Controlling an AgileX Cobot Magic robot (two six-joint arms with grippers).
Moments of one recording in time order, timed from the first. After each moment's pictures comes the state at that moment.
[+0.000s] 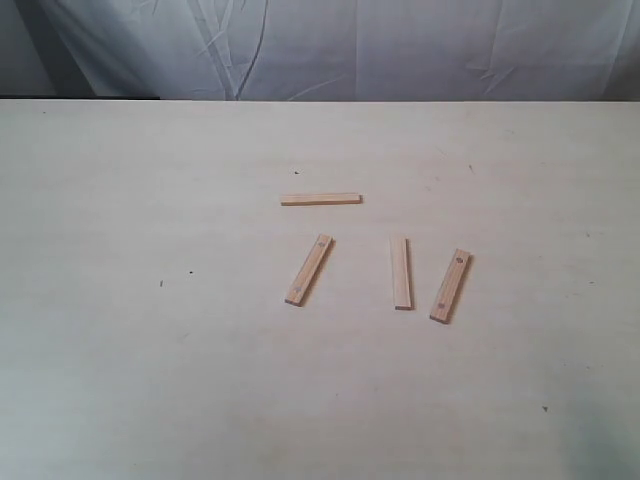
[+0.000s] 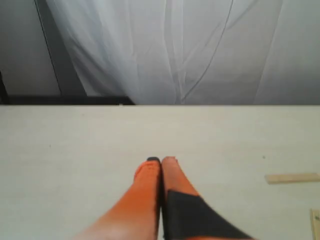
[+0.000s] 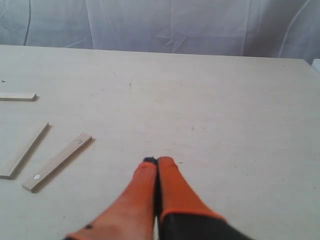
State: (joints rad) left arm 0.09 0.69 -0.71 -0.05 0.43 0.00; right arm 0.02 0.01 0.00 0.06 0.37 -0.07
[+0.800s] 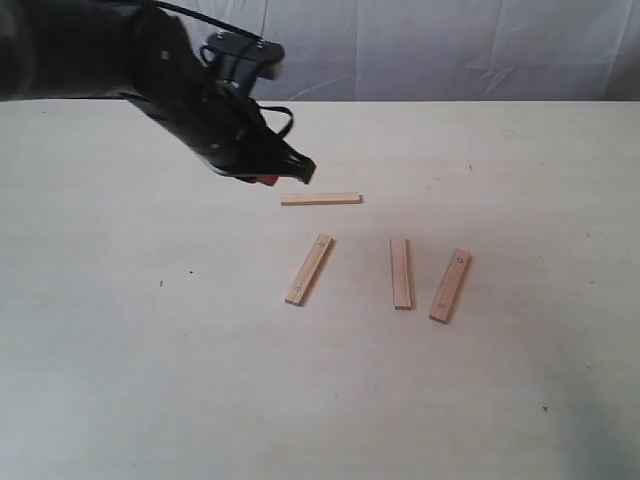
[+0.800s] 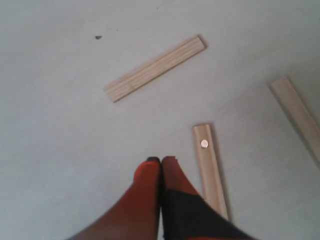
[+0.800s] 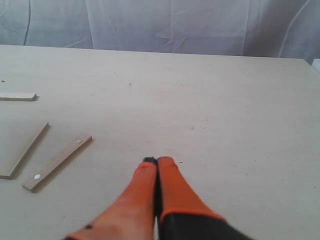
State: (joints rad) left arm -0.39 1.88 -1.35 -0.14 0.57 0.08; right arm 0.02 0.01 0.00 0.06 0.37 -0.07
